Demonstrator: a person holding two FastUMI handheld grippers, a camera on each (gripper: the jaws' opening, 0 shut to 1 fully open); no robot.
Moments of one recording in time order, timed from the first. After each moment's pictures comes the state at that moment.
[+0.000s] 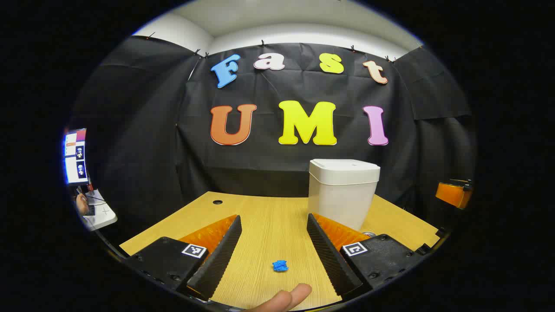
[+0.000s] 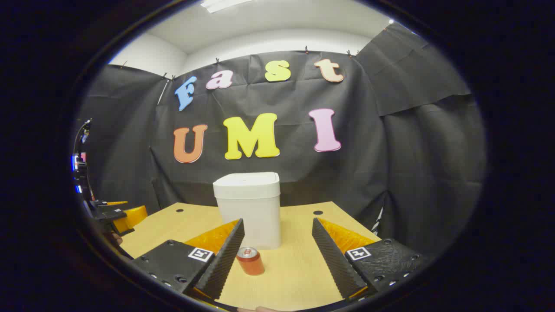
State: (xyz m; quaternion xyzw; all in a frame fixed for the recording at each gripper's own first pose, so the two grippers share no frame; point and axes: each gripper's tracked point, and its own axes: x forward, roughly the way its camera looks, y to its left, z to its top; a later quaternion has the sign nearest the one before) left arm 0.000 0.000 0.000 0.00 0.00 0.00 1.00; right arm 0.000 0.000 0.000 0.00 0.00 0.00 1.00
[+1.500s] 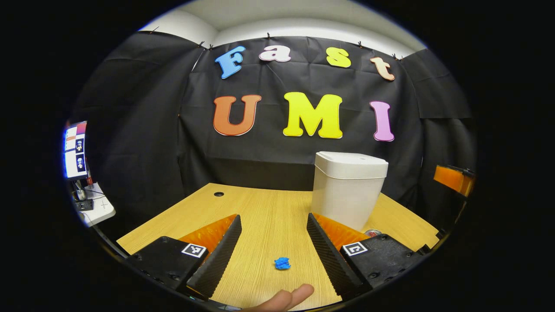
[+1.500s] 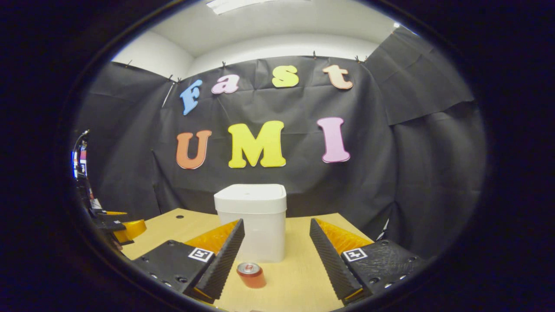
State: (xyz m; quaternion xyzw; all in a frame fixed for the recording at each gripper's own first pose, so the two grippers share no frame) left arm 0.011 0.008 -0.013 -0.01 0.03 0.01 1.00; right arm 0.046 0.015 0.033 -0.01 -0.04 0.01 1.00
